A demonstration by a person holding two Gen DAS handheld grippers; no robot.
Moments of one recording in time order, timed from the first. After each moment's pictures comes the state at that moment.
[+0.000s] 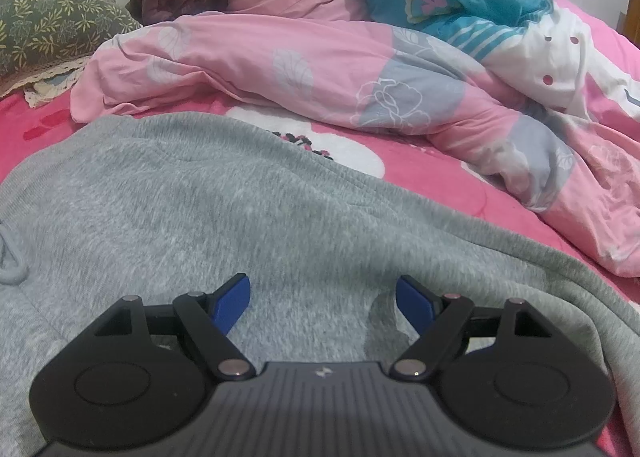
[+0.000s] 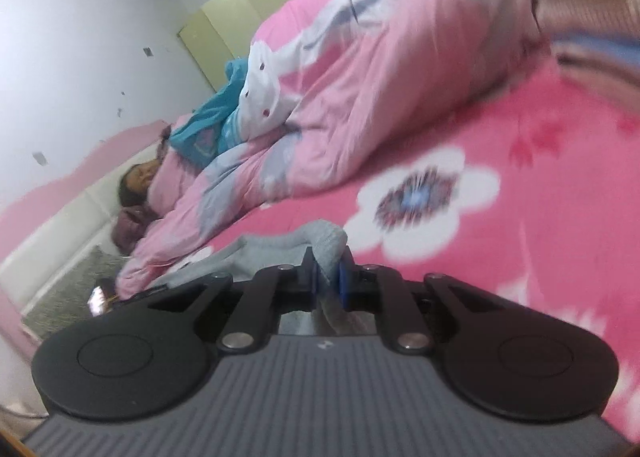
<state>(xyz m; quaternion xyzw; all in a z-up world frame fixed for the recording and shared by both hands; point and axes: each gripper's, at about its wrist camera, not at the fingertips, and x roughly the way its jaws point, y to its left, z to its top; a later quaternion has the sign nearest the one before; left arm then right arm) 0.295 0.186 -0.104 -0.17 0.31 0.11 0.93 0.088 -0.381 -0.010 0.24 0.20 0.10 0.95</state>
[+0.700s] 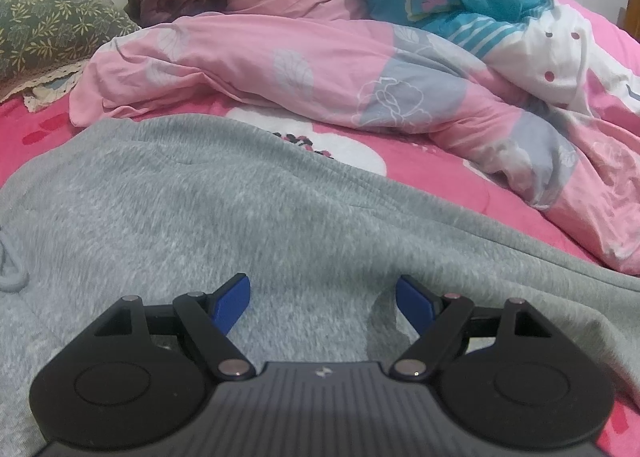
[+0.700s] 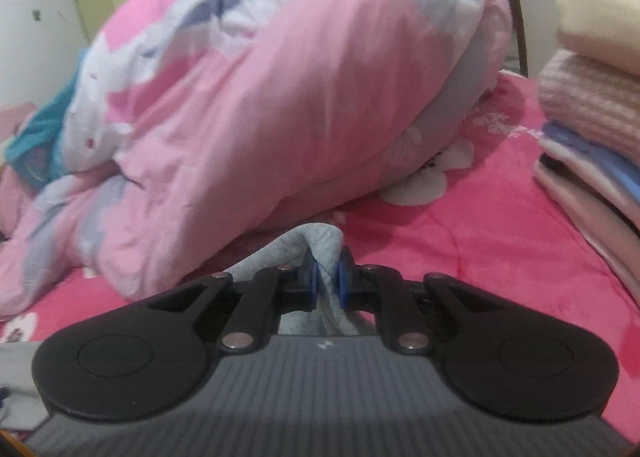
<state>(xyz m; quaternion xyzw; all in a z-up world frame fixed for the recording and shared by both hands) 0.298 0.186 -0.103 -0.16 0.31 0.12 0.93 0.385 -0.478 -0.025 0.16 0.27 -0.04 0.95</state>
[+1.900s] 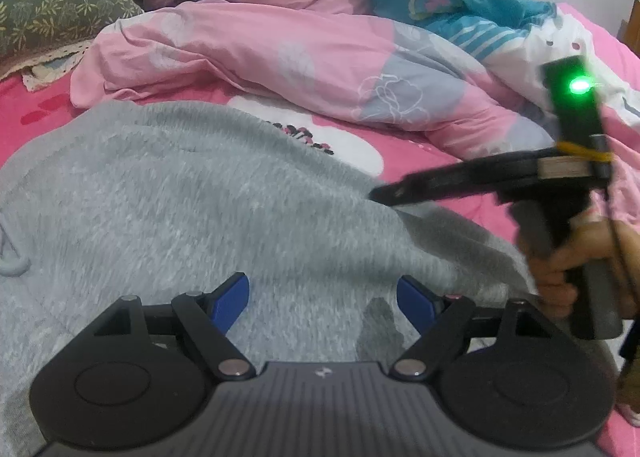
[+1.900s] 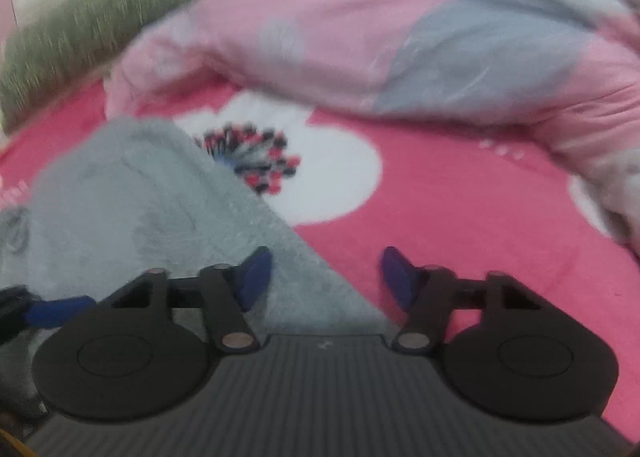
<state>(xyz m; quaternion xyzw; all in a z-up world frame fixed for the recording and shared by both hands) 0.292 0.194 -0.102 -0.19 0.32 0.10 0.92 0.502 0.091 -0.109 -0.14 0.39 0.42 0.81</state>
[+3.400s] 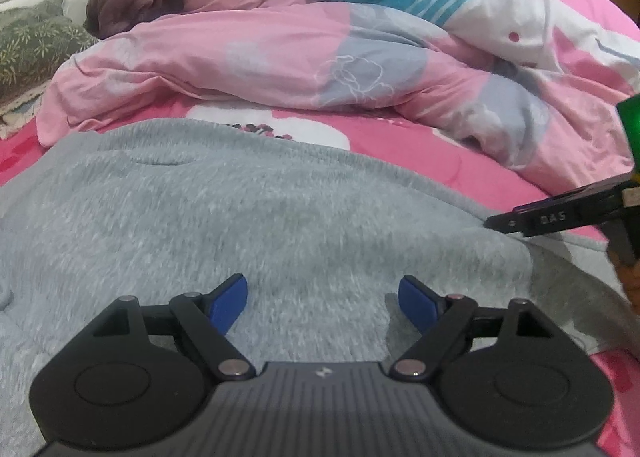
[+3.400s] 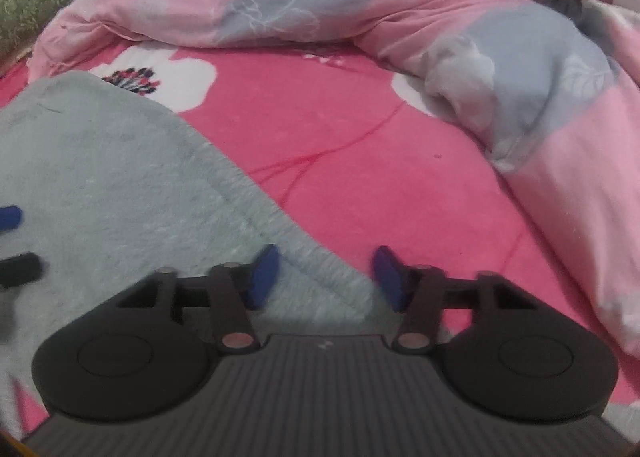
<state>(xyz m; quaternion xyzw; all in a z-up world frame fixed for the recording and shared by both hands) 0.301 0.159 -0.101 -0.10 0.33 0.08 0.93 0.481 -0.042 -0.111 -0.16 0.40 0.29 0.85</state>
